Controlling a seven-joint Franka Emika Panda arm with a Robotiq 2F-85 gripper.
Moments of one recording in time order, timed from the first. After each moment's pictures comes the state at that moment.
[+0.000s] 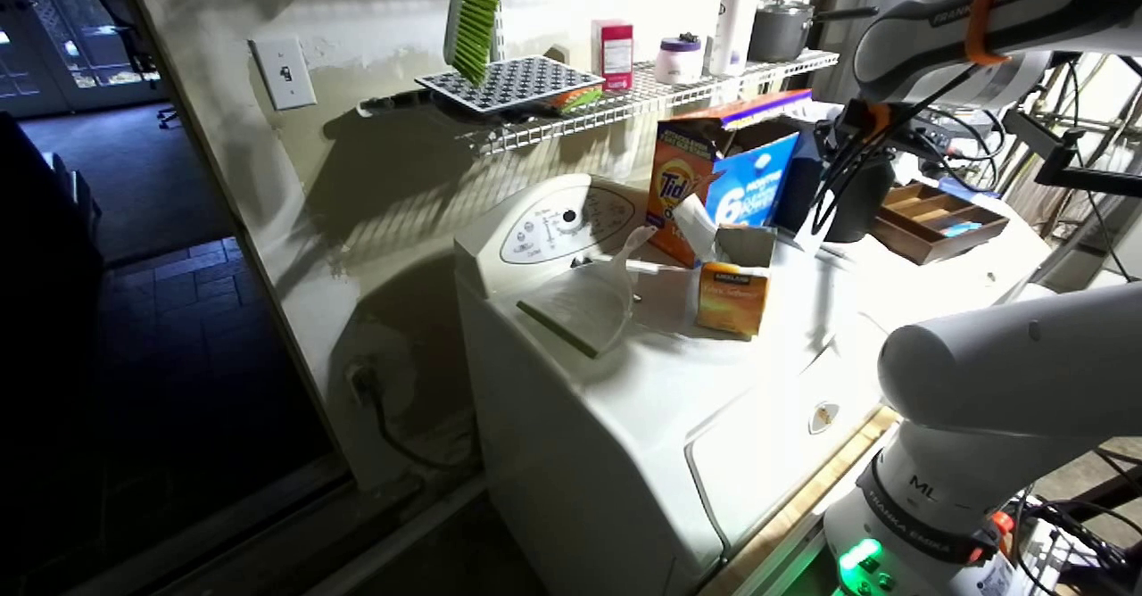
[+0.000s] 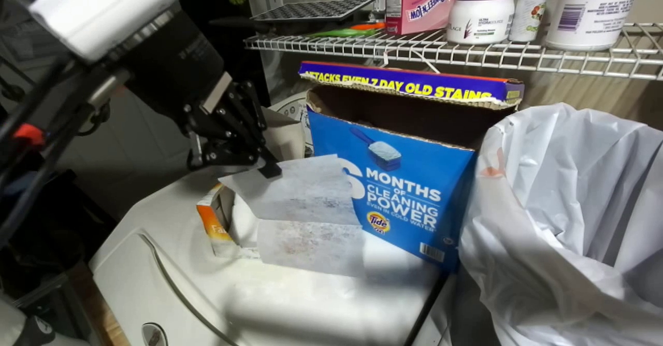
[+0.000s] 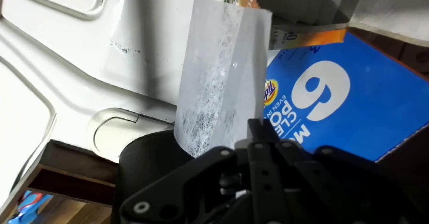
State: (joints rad) arm -0.57 -0.67 -0.14 -2.65 -0.03 2.42 0.37
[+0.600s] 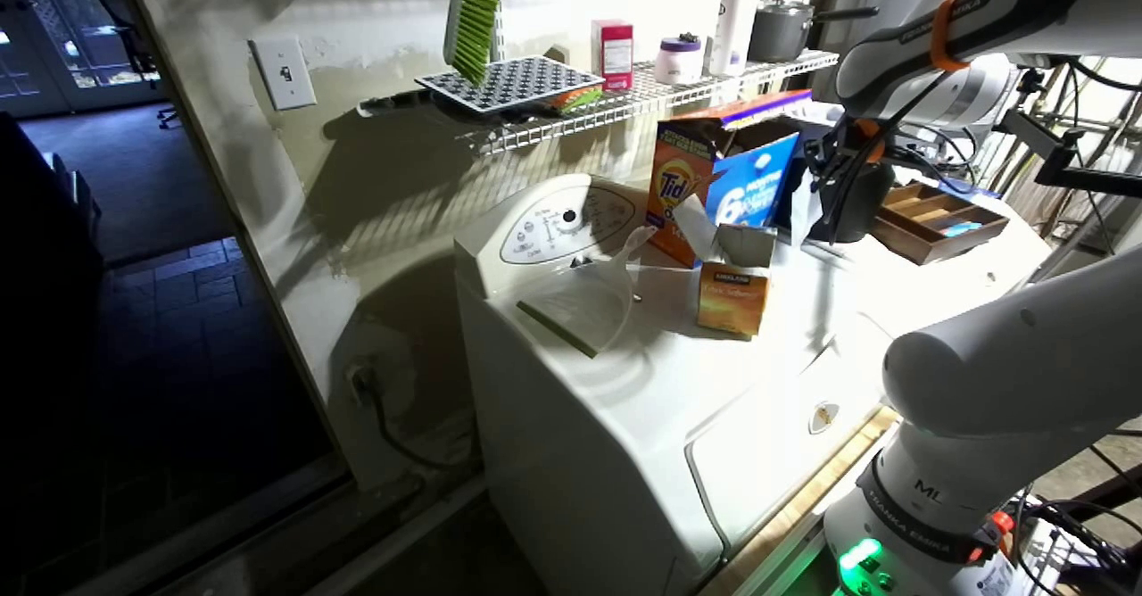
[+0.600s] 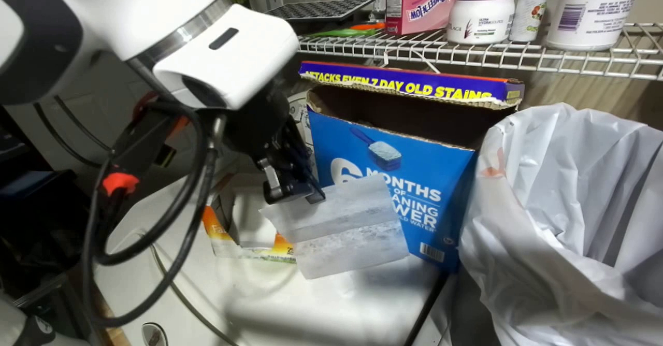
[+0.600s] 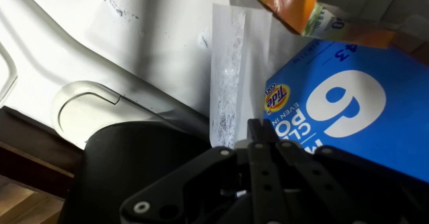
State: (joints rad) arm -0.47 -0.46 -0.27 -2.57 -0.03 2.53 0.13
